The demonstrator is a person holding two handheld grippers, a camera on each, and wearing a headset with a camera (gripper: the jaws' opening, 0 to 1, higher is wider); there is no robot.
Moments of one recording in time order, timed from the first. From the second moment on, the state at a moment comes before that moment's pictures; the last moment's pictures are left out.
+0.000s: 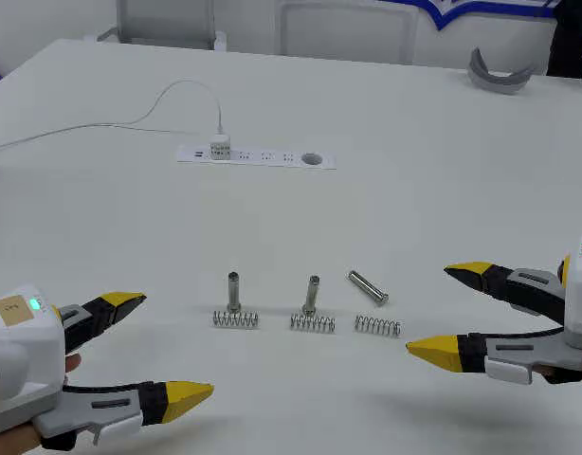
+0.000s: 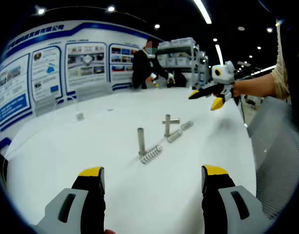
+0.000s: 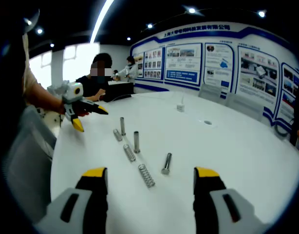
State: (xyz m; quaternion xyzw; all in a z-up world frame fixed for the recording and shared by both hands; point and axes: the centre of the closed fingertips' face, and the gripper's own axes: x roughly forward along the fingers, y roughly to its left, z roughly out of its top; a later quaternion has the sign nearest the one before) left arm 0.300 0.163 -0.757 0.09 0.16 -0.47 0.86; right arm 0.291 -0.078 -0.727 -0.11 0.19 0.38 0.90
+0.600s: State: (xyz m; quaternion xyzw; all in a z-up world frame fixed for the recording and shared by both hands) left arm 0.299 0.159 -0.758 0.09 0.17 -0.47 0.86; right arm 0.294 -0.080 -0.727 -0.11 0.20 0.37 0.90
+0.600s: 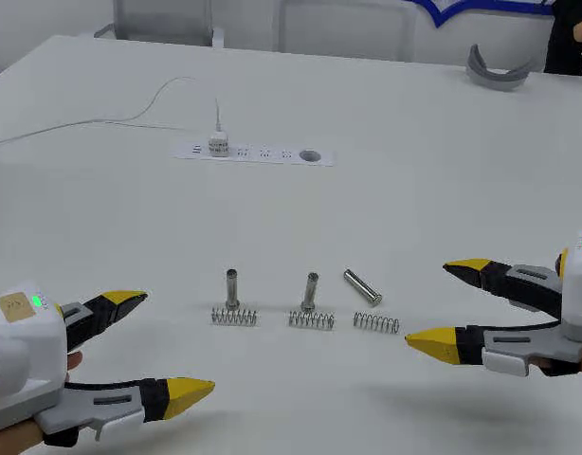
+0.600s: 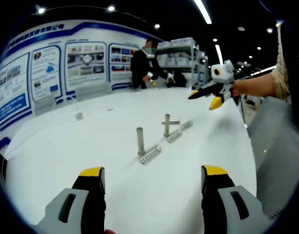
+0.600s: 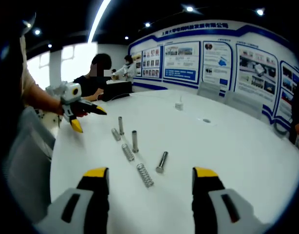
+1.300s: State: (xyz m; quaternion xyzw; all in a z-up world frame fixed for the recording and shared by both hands) left arm 0.299 0.158 -0.757 0.09 0.16 -0.47 0.86; right arm 0.332 -0.077 -0.720 -0.13 0.23 0.35 0.90
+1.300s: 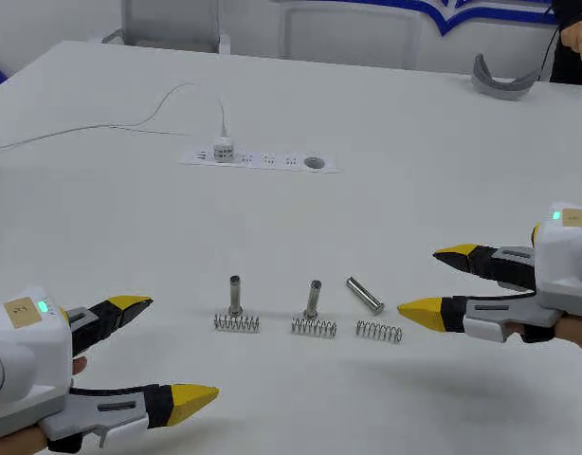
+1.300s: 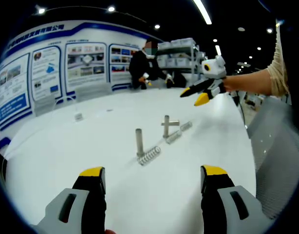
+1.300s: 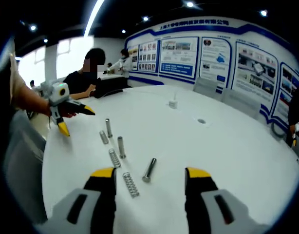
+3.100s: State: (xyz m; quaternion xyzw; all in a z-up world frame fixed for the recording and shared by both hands) left arm 0.295 0.154 -0.760 0.09 0.16 -0.47 0.86; right arm 0.395 -0.043 -0.804 -0.14 0.44 0.26 0.85
